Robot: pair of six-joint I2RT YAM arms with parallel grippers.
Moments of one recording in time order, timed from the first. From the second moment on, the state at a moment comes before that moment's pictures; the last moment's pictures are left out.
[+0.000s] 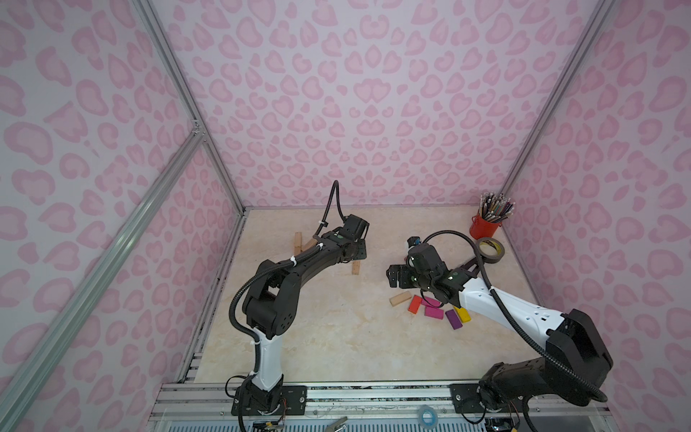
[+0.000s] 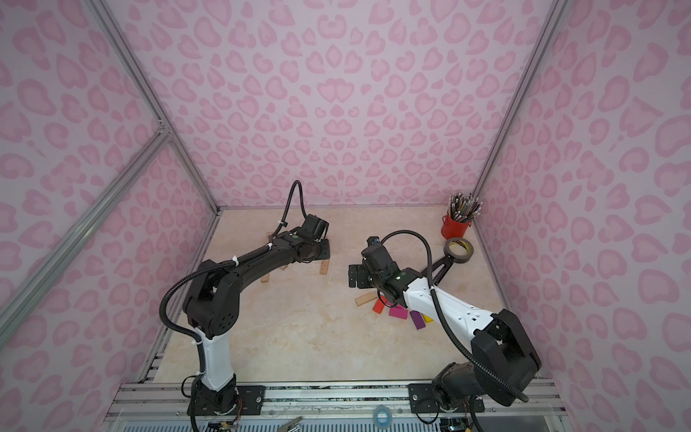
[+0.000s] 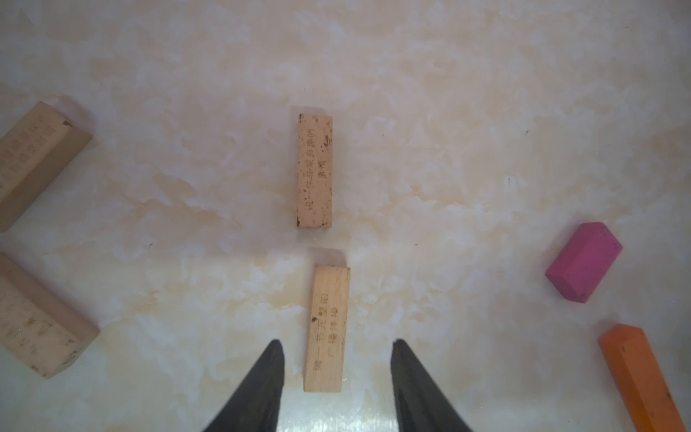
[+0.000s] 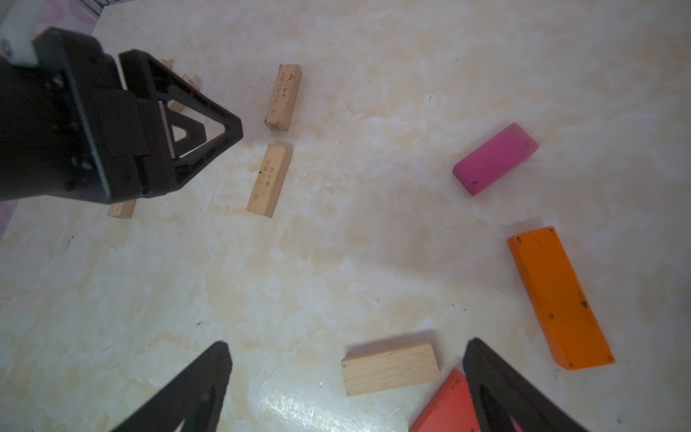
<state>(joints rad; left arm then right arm) -0.59 2.02 1.56 -0.54 -0.13 -0.52 0.70 1.42 0.95 -0.31 0.09 0.50</state>
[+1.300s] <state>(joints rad) -0.59 2.26 1.76 -0.71 -0.21 -0.54 0.69 1.42 0.93 -0.30 0.10 0.51</state>
